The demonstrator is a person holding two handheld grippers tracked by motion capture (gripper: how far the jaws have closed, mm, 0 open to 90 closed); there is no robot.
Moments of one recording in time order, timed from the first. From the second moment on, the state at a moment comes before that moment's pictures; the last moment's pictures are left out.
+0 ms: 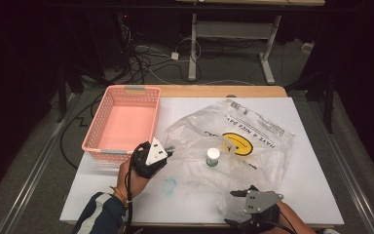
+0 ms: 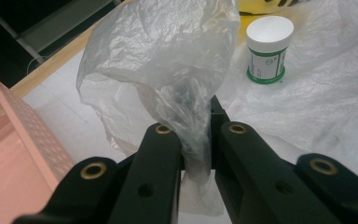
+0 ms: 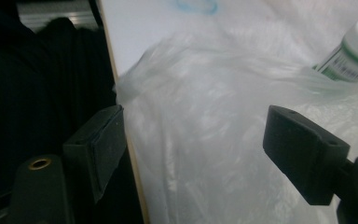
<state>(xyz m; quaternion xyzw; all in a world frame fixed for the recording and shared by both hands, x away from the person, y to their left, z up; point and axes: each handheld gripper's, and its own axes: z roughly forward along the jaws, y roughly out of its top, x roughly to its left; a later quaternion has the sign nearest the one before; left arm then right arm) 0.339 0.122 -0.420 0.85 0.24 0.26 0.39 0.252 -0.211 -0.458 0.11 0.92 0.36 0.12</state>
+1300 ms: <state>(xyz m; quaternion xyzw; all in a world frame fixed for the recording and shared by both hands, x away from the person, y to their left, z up) 0.338 0.102 -0.355 0.74 0.25 0.37 0.51 0.301 -0.248 -0.357 0.20 0.72 0.49 0.45</state>
